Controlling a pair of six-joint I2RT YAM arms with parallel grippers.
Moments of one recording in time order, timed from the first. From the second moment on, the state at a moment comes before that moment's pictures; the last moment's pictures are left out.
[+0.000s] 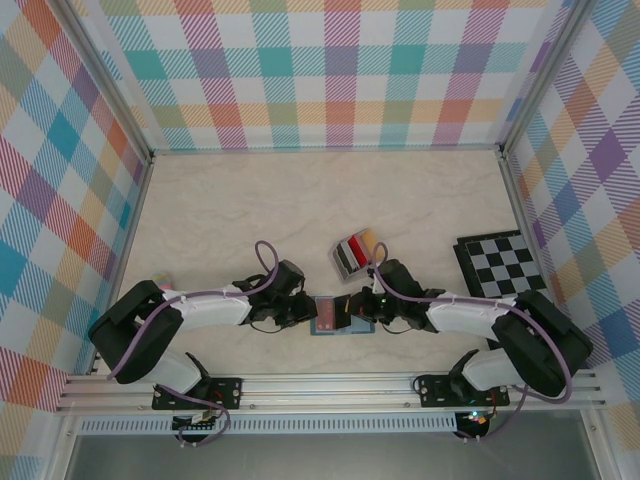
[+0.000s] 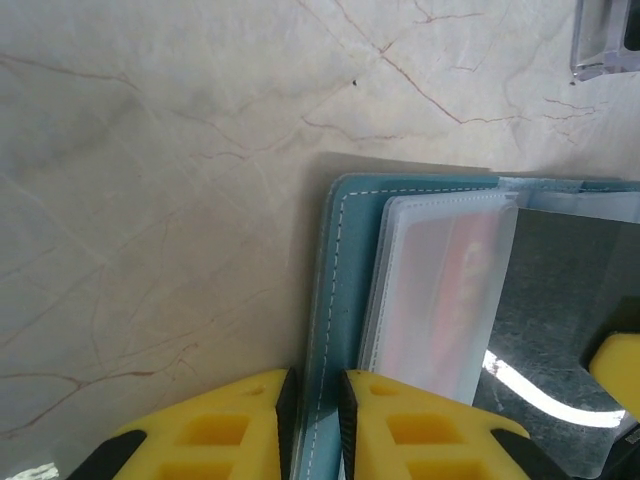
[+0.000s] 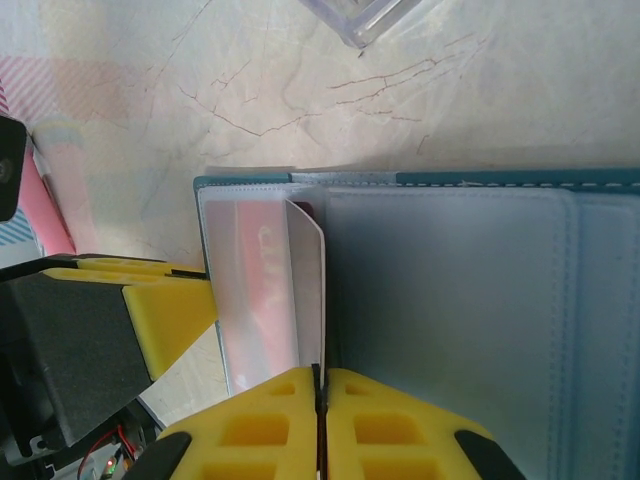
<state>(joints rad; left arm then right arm) -0.80 1.48 0.59 -0.13 0.24 -1.05 0.74 1.36 0.42 0.12 -0.40 1.03</state>
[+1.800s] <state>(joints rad) -0.81 1.48 0.59 -0.13 0.24 -1.05 0.82 1.57 0.67 -0.14 -0.40 0.89</state>
